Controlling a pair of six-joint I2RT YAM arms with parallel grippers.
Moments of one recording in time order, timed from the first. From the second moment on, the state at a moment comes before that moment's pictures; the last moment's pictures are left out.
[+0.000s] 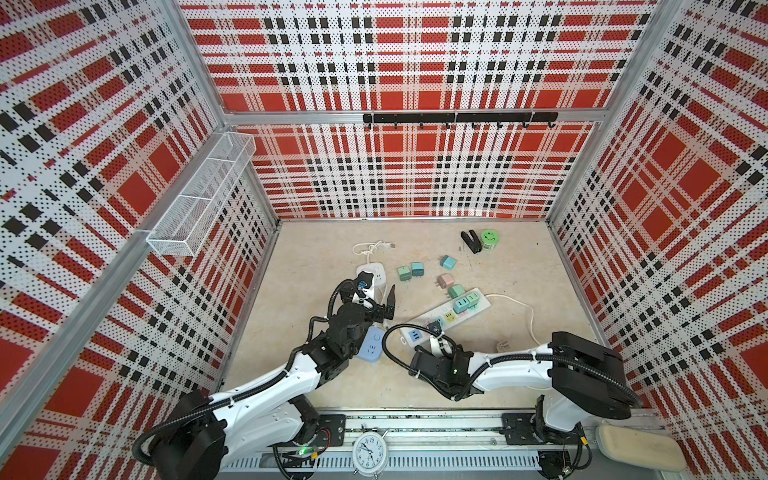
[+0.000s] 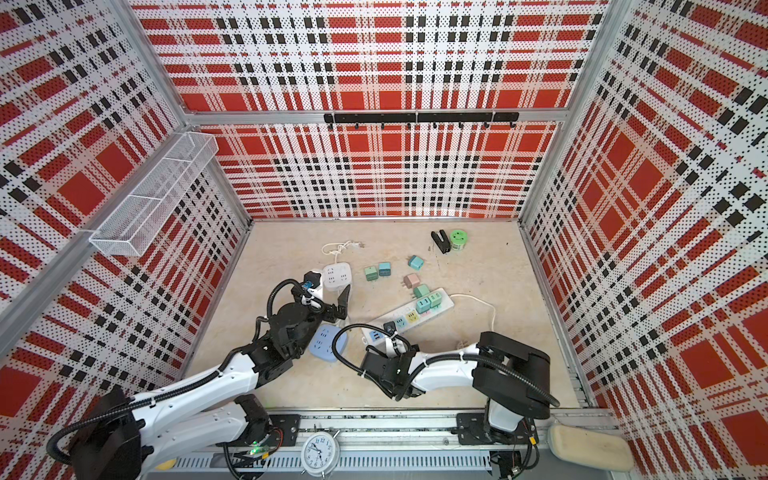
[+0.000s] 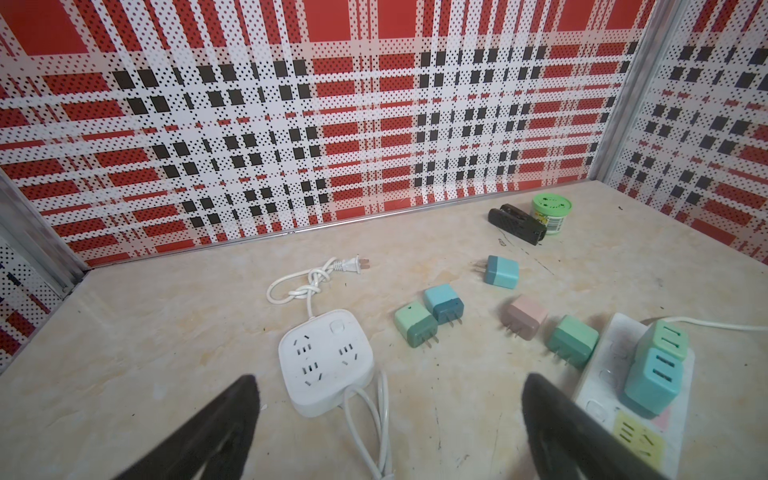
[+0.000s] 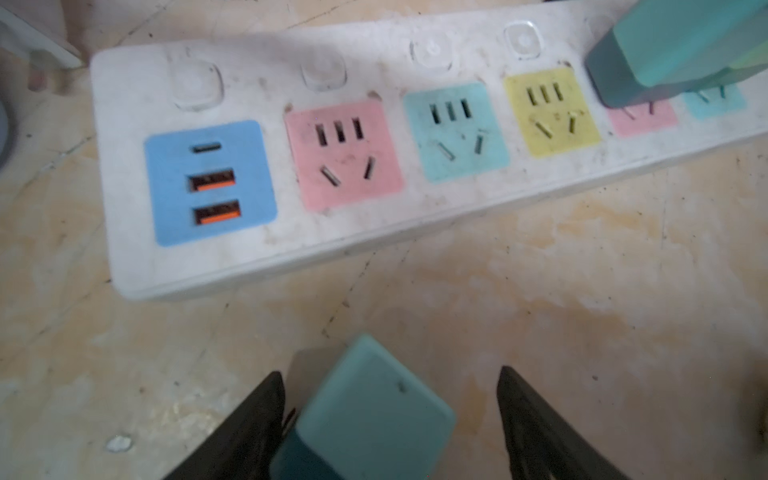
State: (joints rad) left arm -0.76 1.02 0.47 0.40 -0.49 -0.05; right arm 1.27 1.61 0.73 -0.38 0.67 0.90
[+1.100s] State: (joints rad) left arm -0.76 1.07 0.48 0.40 -0.46 -0.03; right arm 1.30 1.61 0.68 -0.22 0.62 0.91
